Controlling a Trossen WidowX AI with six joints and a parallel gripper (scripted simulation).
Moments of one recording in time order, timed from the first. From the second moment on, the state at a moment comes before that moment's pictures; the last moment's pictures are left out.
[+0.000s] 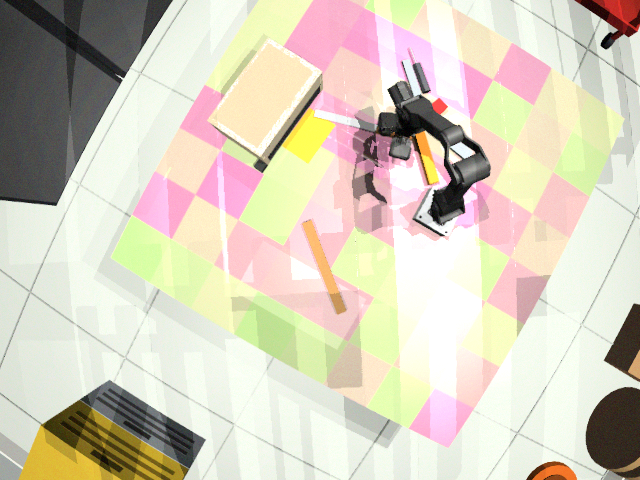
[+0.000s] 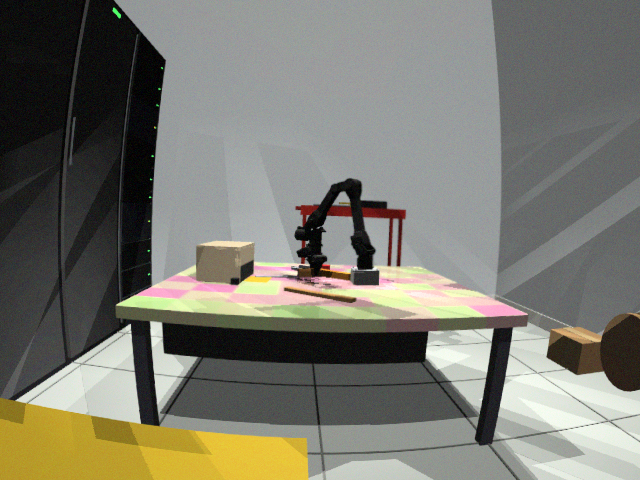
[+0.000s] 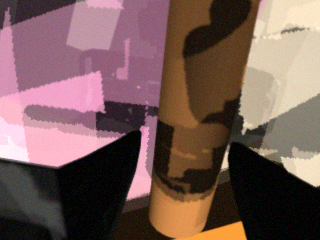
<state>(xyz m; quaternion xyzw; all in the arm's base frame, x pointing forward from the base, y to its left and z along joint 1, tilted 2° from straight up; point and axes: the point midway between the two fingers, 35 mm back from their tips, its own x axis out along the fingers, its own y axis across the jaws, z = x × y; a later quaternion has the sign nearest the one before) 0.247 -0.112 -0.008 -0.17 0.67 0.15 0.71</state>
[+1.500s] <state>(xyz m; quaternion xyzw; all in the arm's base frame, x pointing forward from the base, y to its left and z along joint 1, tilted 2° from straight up) 0.281 -0.096 -0.005 -0.17 0.67 0.15 0.71</state>
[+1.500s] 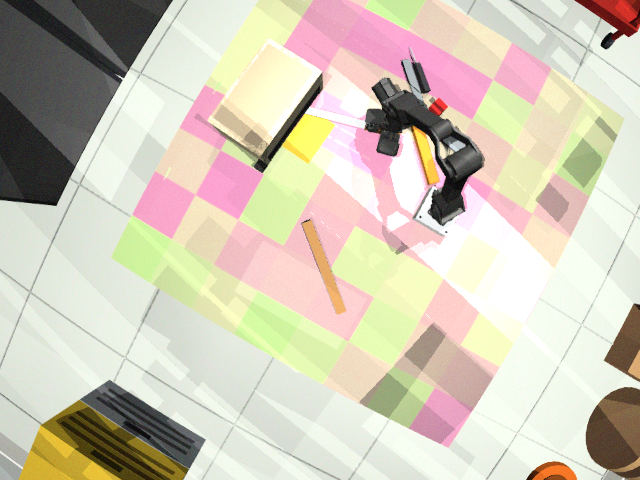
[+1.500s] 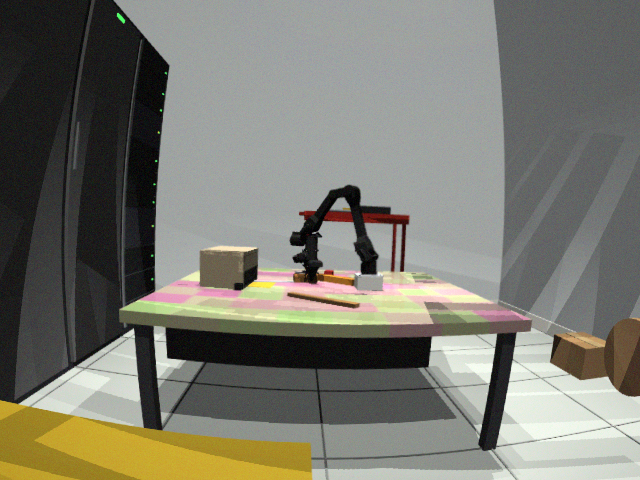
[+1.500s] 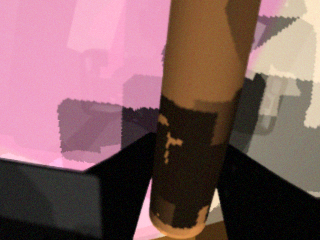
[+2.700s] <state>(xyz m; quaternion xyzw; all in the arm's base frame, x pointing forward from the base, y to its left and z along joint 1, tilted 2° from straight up) 0.327 -0.076 -0.002 -0.17 0.67 0.15 0.71</state>
